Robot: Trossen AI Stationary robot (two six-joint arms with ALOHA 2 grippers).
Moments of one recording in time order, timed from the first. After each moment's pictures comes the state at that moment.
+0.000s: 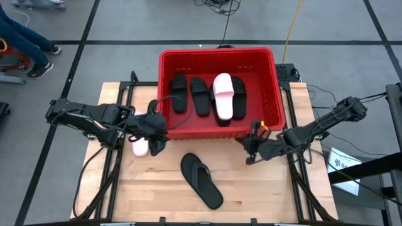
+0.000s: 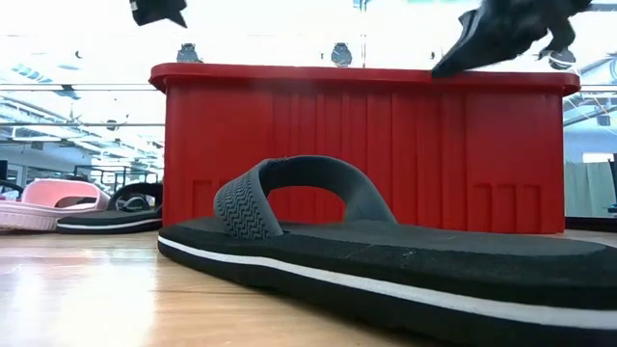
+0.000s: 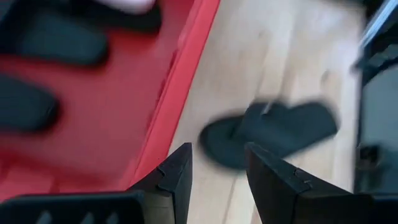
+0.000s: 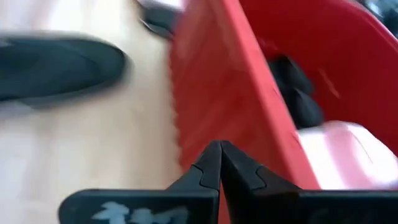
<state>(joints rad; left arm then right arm) -0.20 1.18 1.25 -0.95 -0.14 -0.54 0.43 1.10 0.70 -0.30 0.72 -0.02</state>
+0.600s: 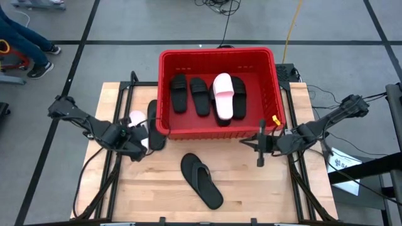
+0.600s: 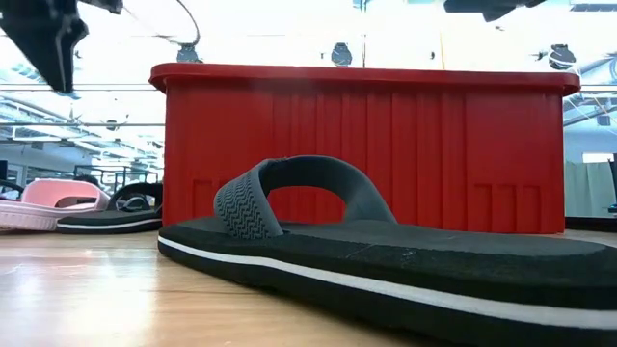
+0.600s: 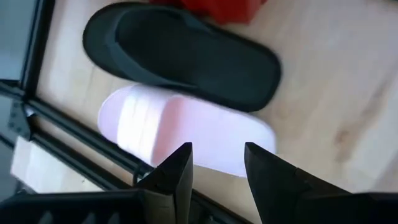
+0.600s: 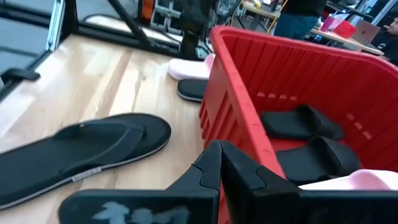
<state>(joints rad) -0.47 1.18 1.09 -1.53 -0.34 -0.88 0.50 0.91 0.70 -0.21 0.63 -0.02</state>
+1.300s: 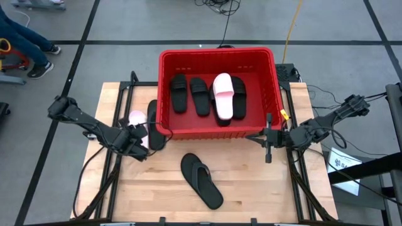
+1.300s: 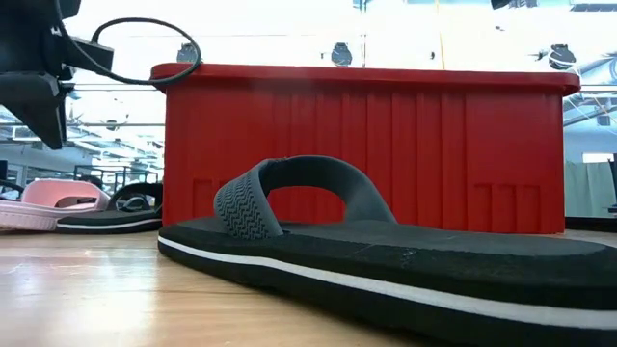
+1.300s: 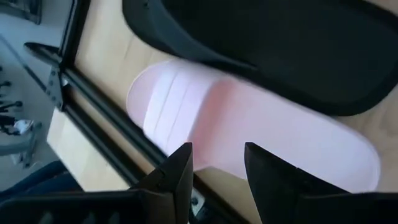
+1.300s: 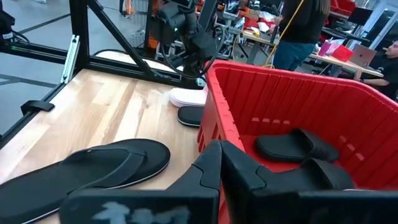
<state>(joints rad) -0.44 1.18 0.80 -1.46 -0.45 -1.01 0.50 0.77 0.70 -0.21 0.60 -0.08</state>
